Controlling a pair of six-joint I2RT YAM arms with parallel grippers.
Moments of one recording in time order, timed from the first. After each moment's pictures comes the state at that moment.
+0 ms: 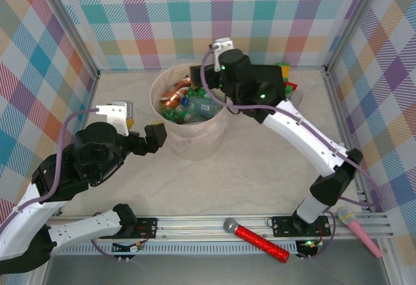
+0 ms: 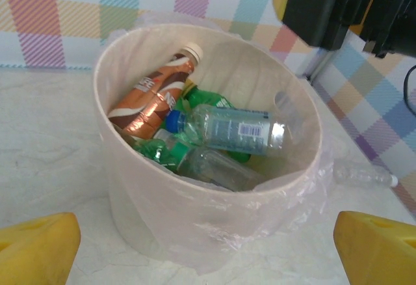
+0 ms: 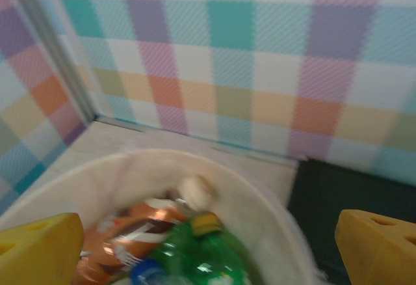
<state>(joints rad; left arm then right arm) -0.94 0.82 1.39 -1.00 -0.46 -0.50 0.78 1.61 1.82 -0.54 0.38 0.23</state>
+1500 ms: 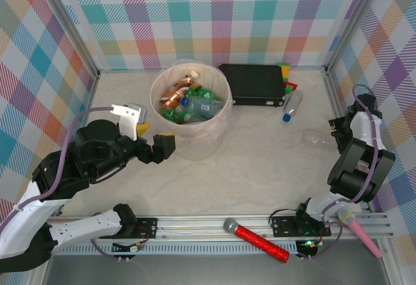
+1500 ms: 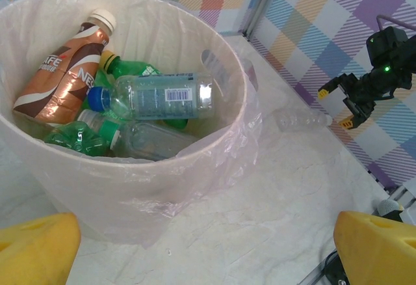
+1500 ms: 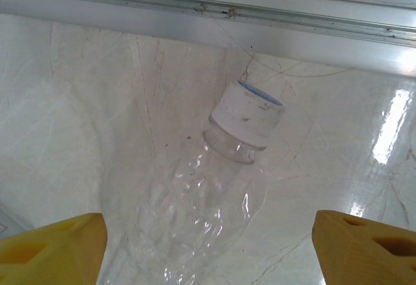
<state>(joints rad) -0.94 0.84 1.42 -1.00 -0.22 -0.42 -0.51 1.62 1.20 -0.84 0.00 0.89</state>
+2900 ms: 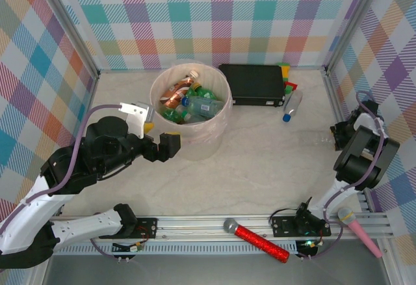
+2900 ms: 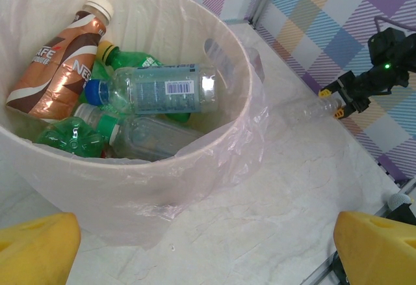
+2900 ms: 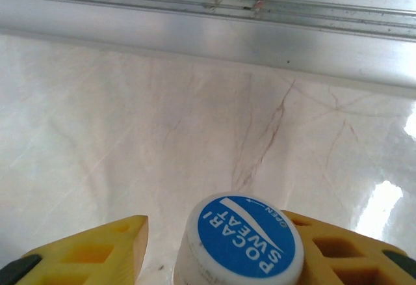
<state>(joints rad) -0.94 0.87 1.42 -1.00 -0.22 -0.42 -0.57 1.76 1.19 -0.72 -0.15 0.88</state>
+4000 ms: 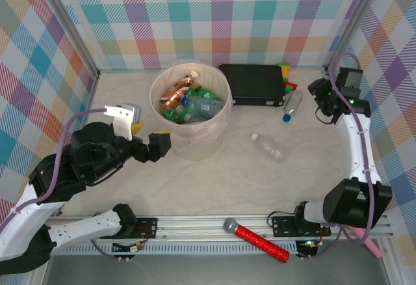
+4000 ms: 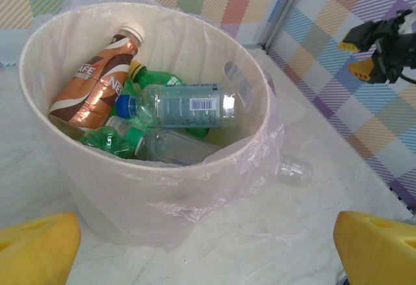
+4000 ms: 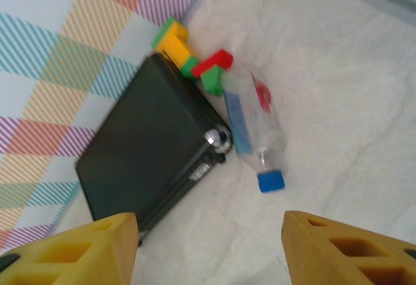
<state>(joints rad) -0.94 0.81 1.40 -1.00 -0.30 -0.42 -0.17 1.34 1.30 -0.68 -0.13 0.77</state>
